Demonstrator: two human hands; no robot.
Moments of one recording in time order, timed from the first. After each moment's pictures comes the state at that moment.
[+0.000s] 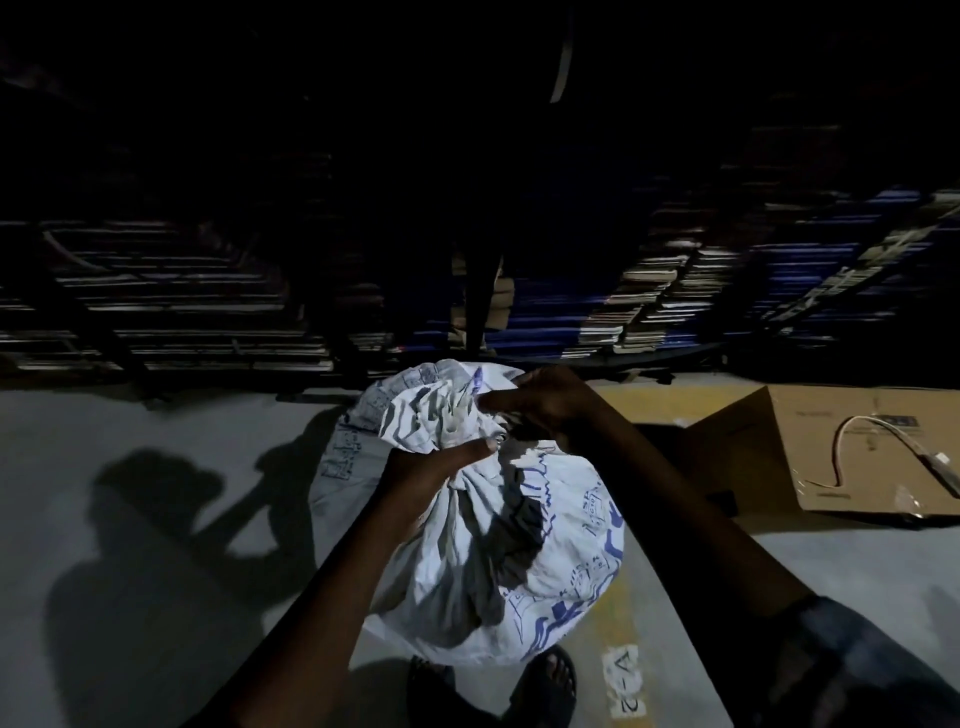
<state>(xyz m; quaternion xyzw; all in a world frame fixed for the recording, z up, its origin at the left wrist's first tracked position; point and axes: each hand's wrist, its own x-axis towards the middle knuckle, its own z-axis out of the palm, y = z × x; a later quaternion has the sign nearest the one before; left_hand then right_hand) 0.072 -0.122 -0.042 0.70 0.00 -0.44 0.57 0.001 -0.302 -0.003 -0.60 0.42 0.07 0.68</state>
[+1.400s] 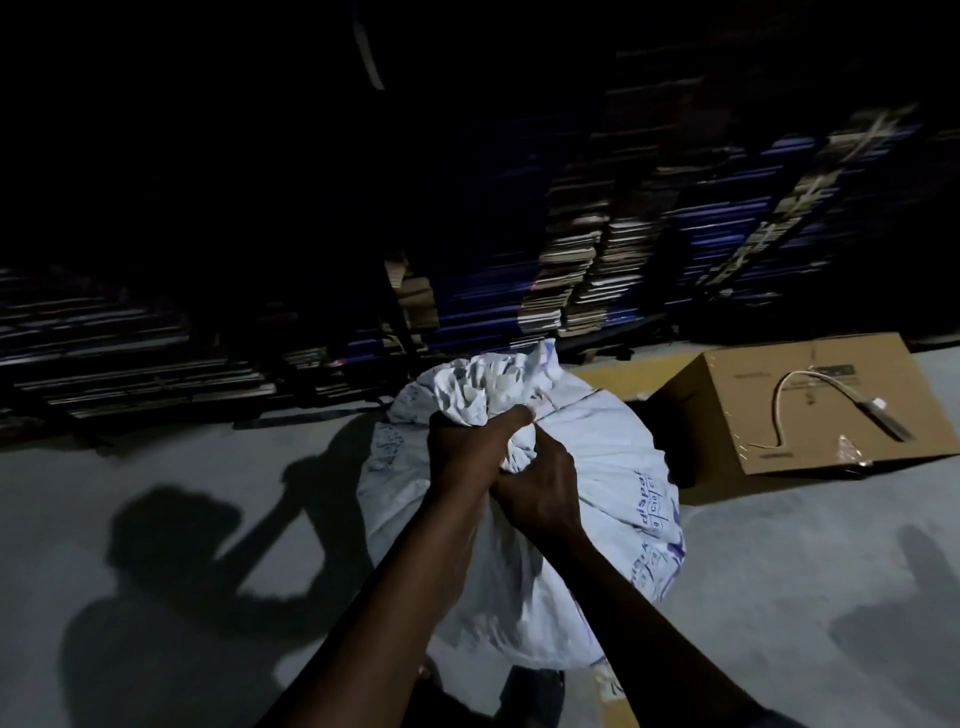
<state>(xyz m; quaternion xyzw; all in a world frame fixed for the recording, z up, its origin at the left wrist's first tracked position) -0.033 -0.264 -0.031 0.75 0.05 -0.38 0.54 -0.123 -0.288 -0.058 -0.69 0.51 -0.13 0.50</state>
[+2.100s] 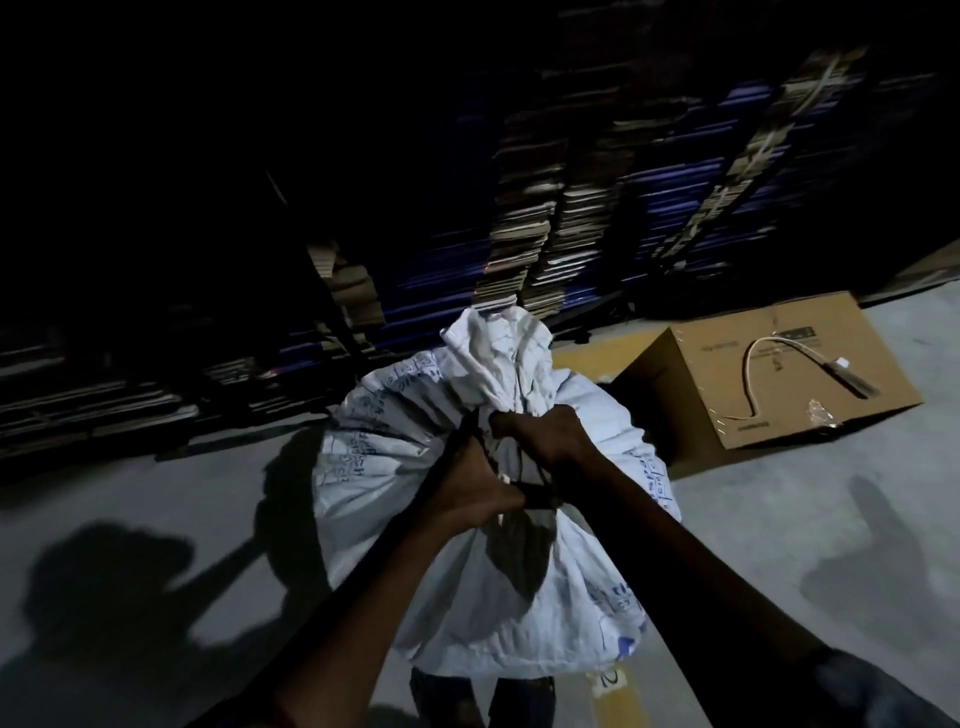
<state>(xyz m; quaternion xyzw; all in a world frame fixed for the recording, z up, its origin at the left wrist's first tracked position) -0.030 -0.265 -0.143 0.77 -0.36 -0.44 0.28 -0.121 -0.367 -0.102 -0.51 0.63 -0.02 0.58</state>
